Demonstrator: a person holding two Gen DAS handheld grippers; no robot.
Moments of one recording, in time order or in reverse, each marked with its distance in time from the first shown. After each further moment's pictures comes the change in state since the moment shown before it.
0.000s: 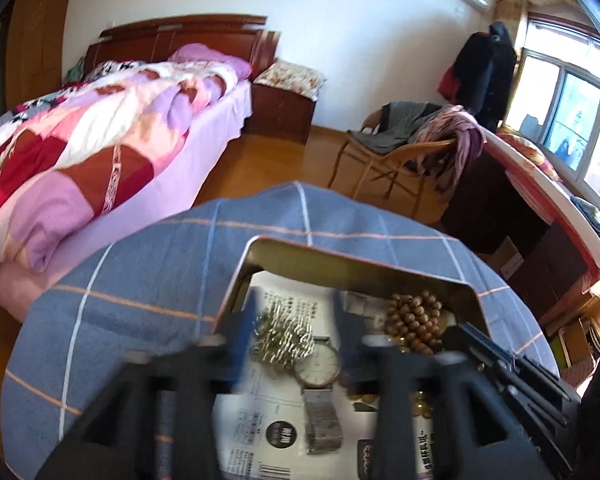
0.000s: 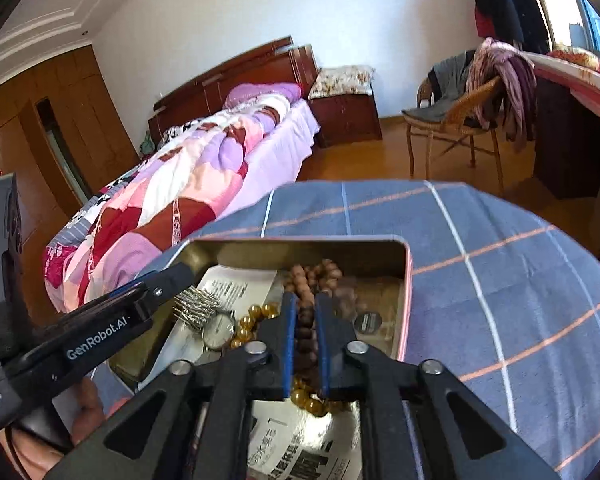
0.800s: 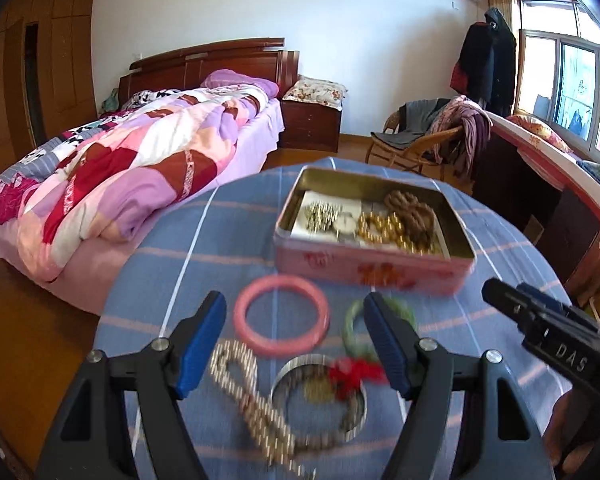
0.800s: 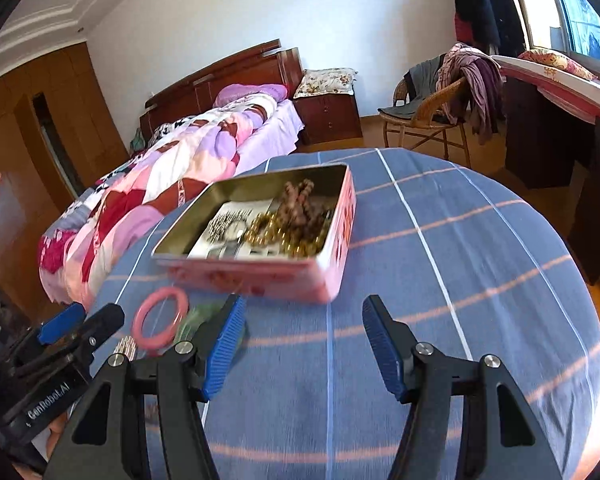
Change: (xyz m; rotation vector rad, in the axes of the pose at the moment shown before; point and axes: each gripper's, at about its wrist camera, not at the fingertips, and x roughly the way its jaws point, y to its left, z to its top) left arm -0.130 0.001 -0.092 0.082 -0.063 0.164; right arm -0.128 0.014 -0.088 -0.010 -0.009 -0.077
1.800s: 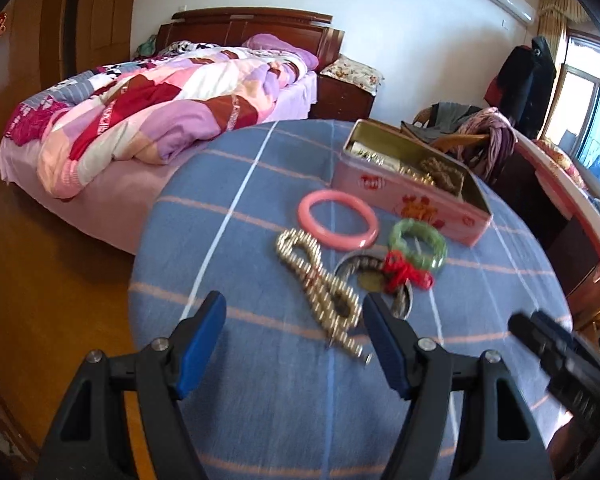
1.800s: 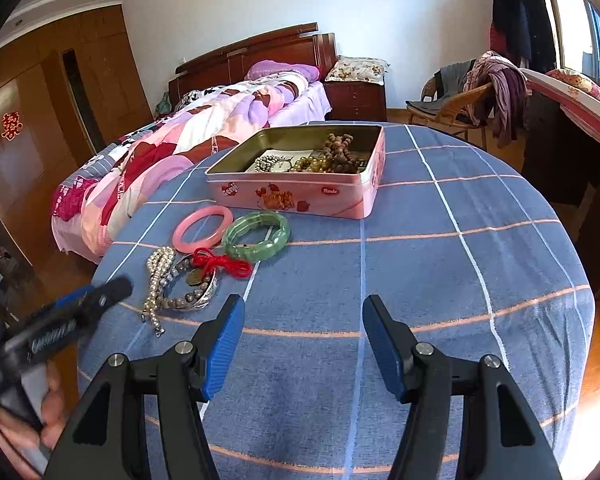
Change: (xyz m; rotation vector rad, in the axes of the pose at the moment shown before) left arm -0.011 0.047 -0.053 -0.187 0.090 0.000; right arm -0.039 0.026 -0.055 -0.129 0.061 0.041
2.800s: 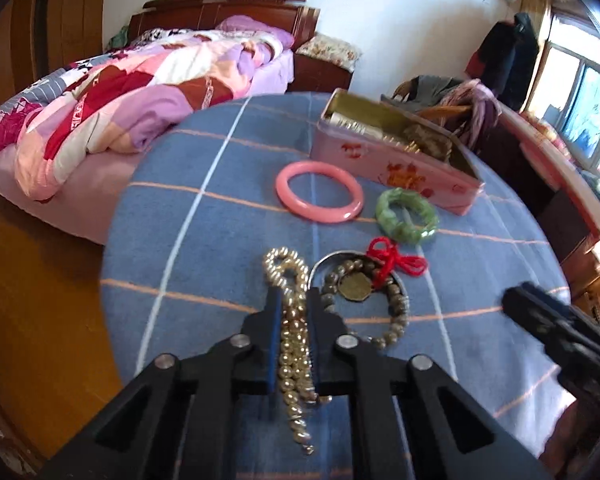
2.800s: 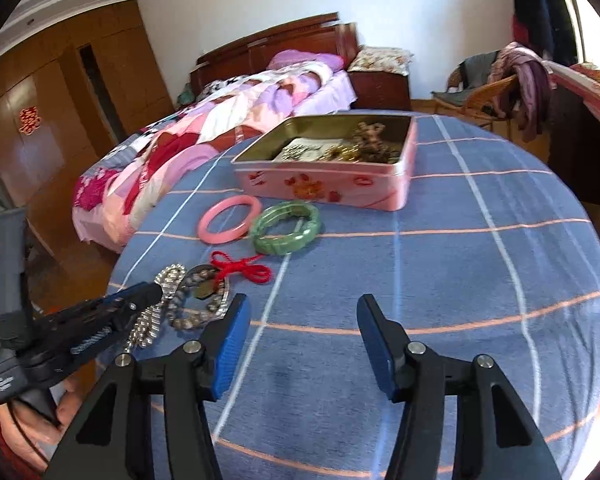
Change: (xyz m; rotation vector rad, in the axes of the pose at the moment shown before) left arm -0.008 -0.001 -0.016 0.066 0.069 -0.077; right arm 0.013 0.006 0.002 -0.016 0.050 0.109
